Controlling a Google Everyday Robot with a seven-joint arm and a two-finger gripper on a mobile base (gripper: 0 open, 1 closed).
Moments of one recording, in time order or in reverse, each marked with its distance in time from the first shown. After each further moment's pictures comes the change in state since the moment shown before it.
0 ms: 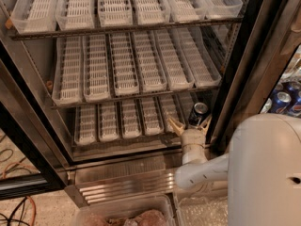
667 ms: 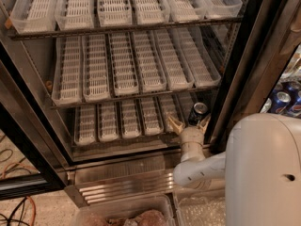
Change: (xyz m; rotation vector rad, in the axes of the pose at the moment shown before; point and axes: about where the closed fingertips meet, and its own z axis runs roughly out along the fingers) arm 0.006 0.005 0.009 0.008 0.009 0.020
